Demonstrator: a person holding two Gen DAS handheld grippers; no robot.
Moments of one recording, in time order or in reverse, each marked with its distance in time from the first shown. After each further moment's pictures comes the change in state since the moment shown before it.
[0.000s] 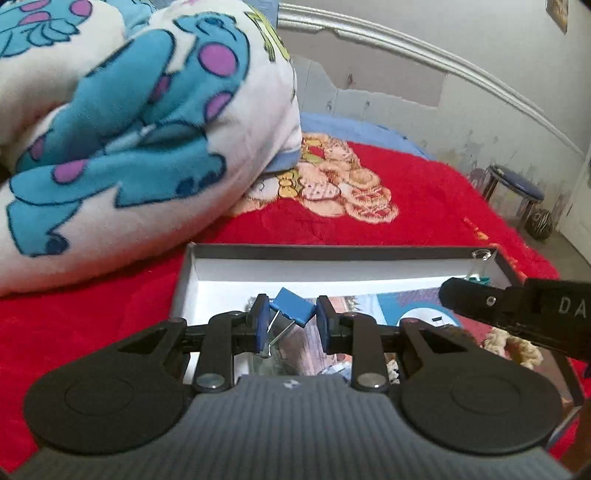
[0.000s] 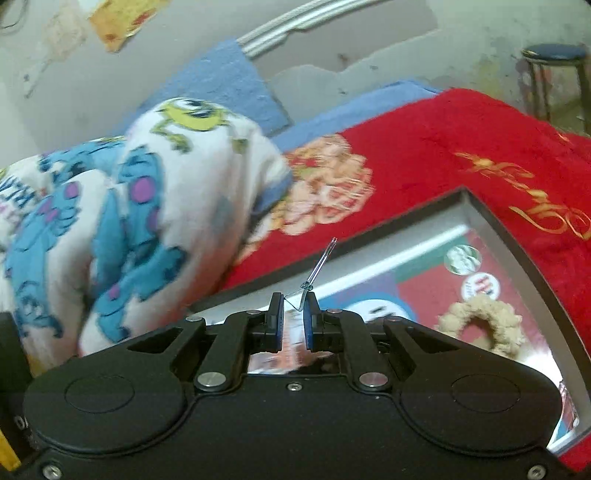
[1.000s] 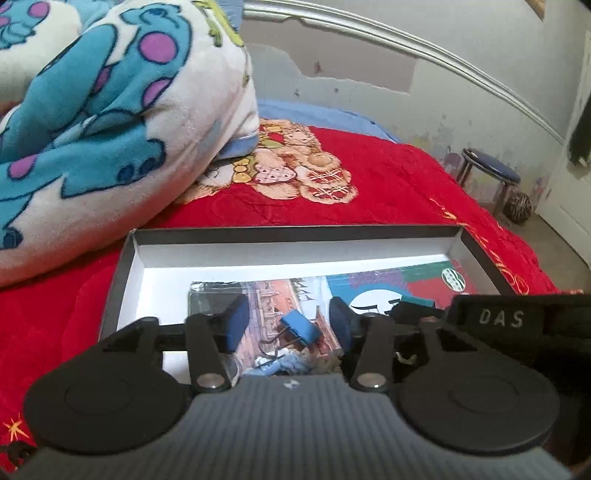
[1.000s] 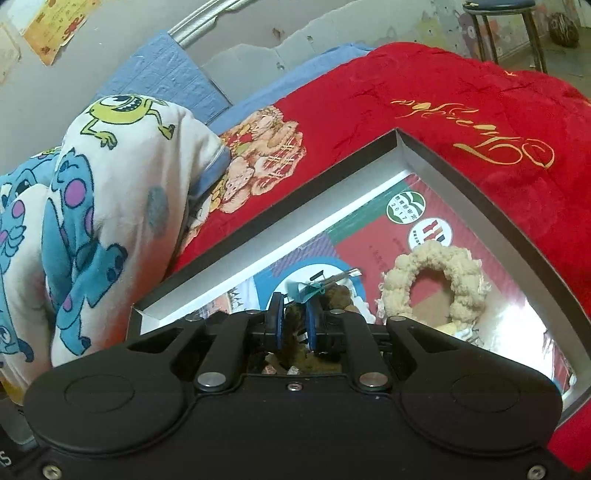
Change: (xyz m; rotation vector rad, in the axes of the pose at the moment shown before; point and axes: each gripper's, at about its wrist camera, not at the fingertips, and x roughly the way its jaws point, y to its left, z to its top) left arm 0.005 -0.026 -0.005 0.025 0.035 -0.074; right arm 0.012 -0.031 -0.013 0.146 0.073 -0.098
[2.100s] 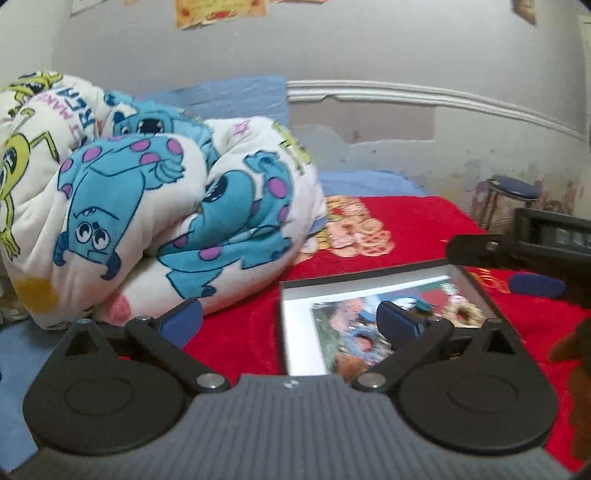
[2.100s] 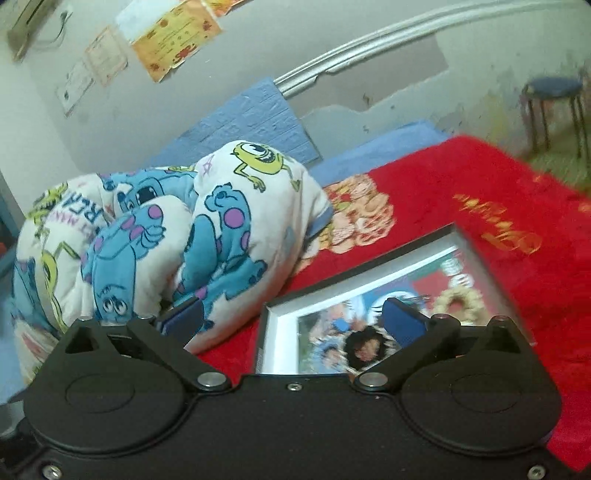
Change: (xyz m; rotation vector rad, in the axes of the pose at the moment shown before) left arm -0.232 0.003 -0.007 0.120 -0.178 0.201; right arm -0.191 0.083 -0.020 -0.196 -0.144 0.149
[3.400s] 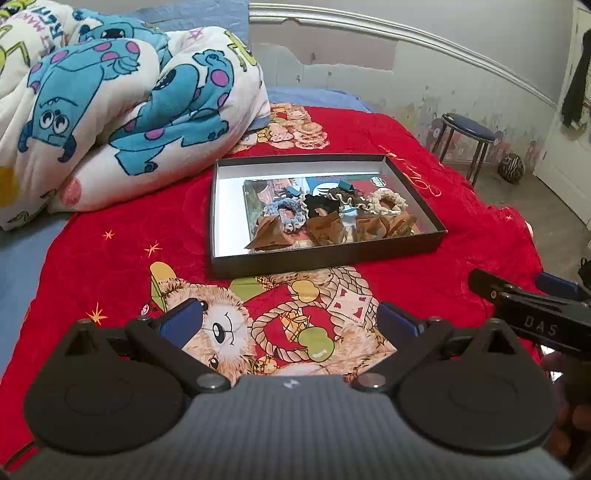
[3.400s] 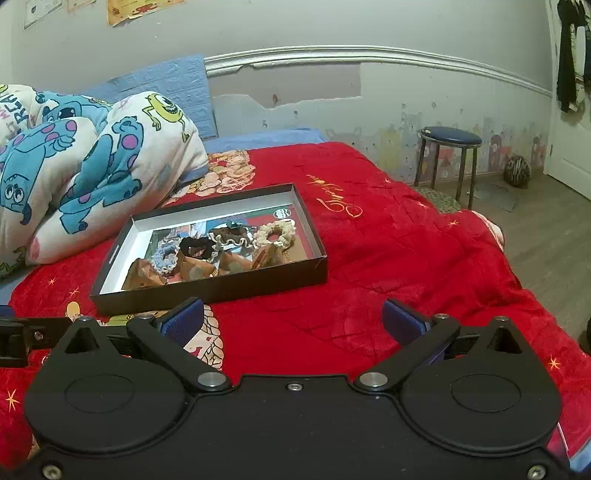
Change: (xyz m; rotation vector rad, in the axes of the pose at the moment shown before) left arm -0.037 -0.036 -0.071 -0.052 0.262 -0.145; right arm -0.106 -0.038 -0.103 -0.216 -0.002 -0.411
